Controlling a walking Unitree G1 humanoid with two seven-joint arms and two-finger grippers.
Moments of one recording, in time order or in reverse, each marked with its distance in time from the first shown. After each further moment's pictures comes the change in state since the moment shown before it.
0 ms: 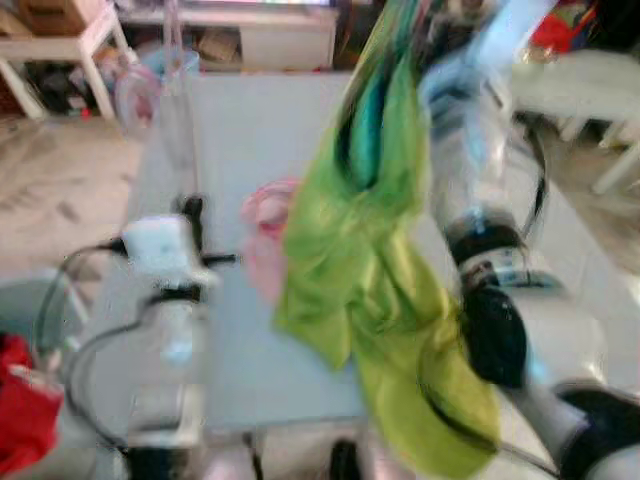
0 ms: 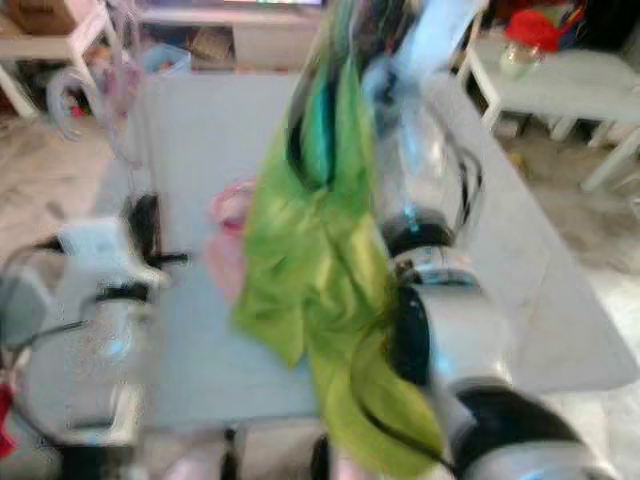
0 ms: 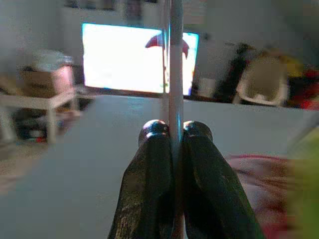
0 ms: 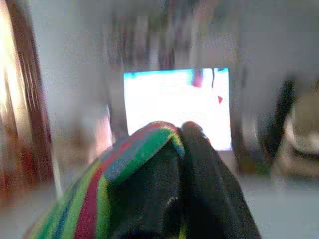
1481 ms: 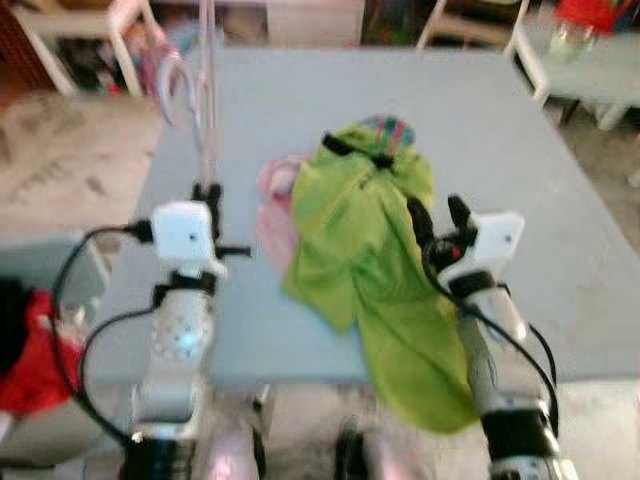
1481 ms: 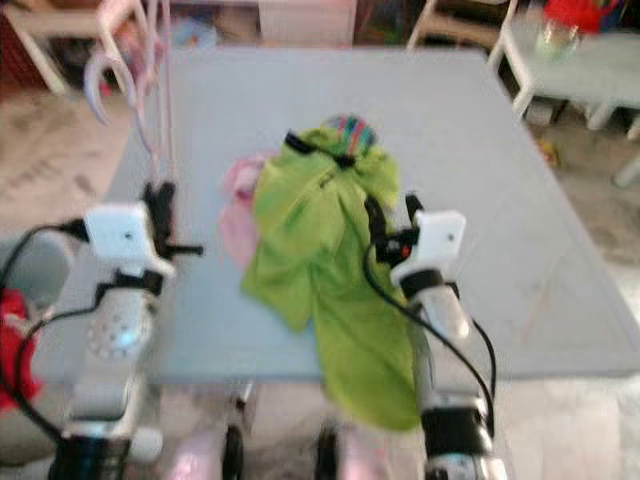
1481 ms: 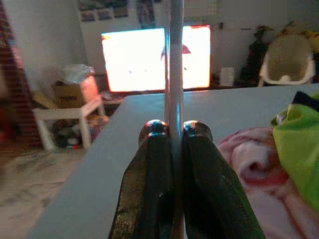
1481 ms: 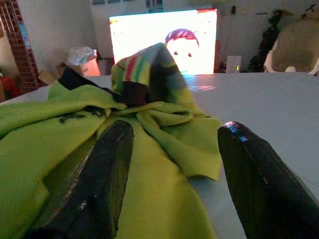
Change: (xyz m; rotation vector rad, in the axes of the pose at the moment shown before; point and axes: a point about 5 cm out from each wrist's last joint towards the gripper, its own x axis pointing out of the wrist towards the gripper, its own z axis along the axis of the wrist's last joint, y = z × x) left arm 0.009 0.000 0.010 0.122 -0.020 0.001; right arm -0.135 -0.007 -0.055 -0.023 0.102 -0.147
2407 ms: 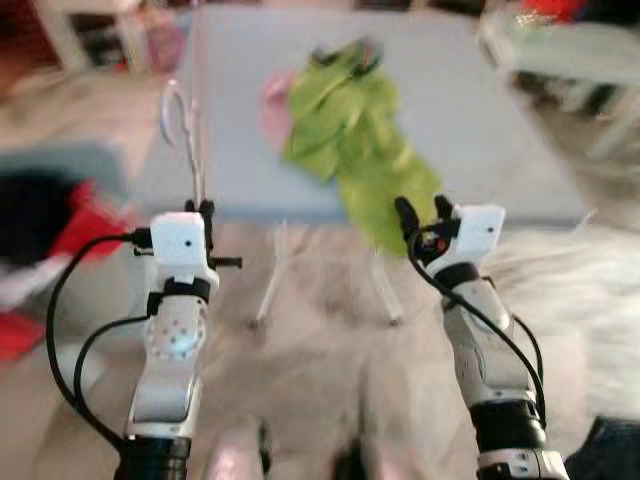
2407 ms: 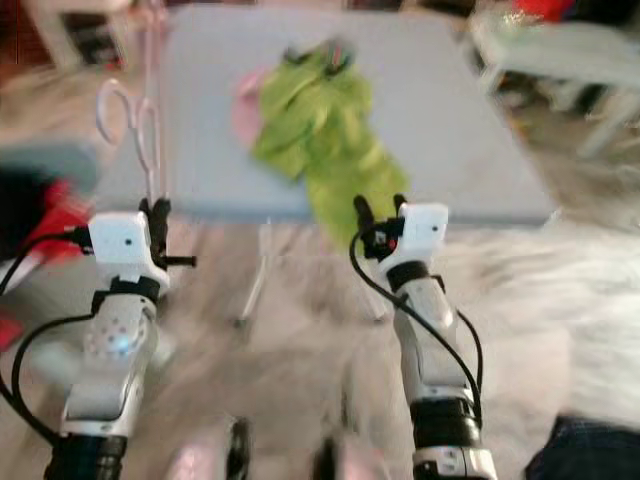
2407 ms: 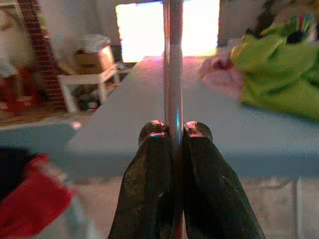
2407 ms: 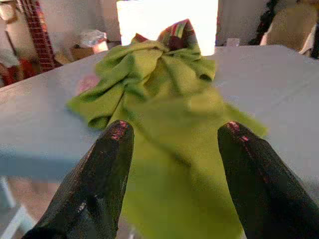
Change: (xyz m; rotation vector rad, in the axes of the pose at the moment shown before) left arm -0.006 0.003 -0.022 0.020 0.109 0.007; right arm 0.006 0.011 -0.005 0.010 0.072 -0.014
